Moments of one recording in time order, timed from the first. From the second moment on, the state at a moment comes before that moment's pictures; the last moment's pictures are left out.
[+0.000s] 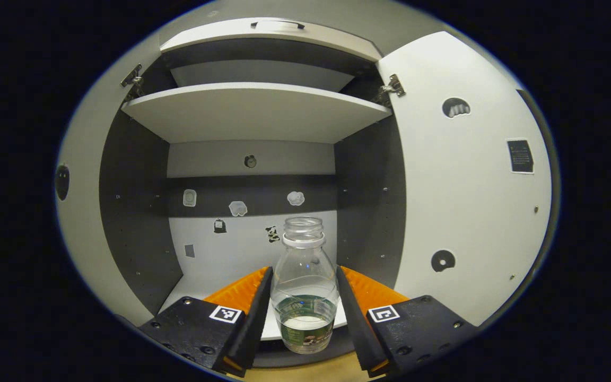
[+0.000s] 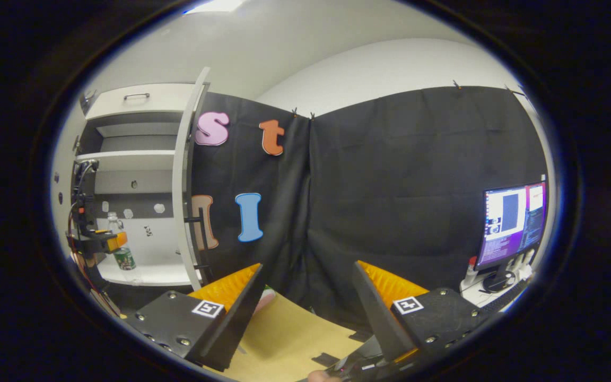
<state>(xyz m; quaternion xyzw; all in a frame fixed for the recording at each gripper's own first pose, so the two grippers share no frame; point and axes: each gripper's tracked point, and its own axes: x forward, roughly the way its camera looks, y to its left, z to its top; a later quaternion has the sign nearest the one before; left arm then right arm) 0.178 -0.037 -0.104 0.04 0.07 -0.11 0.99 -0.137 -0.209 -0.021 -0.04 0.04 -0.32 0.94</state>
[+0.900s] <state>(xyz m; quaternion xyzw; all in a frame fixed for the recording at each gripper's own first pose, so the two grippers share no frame) 0.062 0.010 -0.240 -0.01 0.17 -0.12 0.98 -0.110 -0.197 -0.002 -0.06 0.02 -0.25 0.97</state>
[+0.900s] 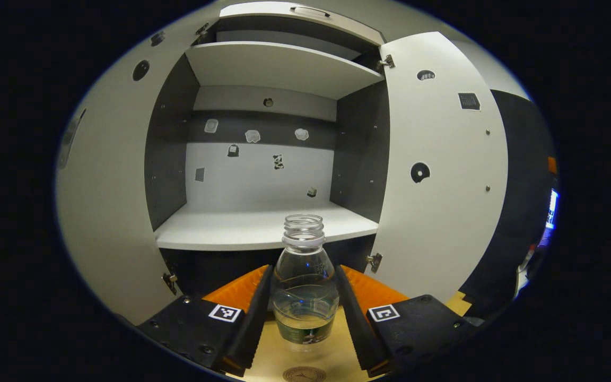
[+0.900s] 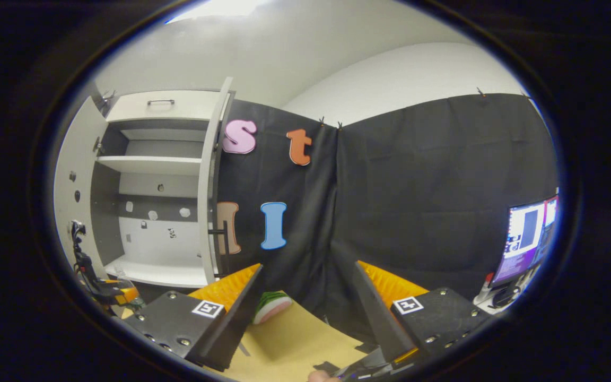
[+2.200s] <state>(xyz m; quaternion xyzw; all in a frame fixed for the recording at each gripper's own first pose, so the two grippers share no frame) -0.006 0.033 -0.430 -0.06 0.32 -0.12 0.94 -0.088 -0.199 -0.013 -0.07 0.03 -0.24 0.97</state>
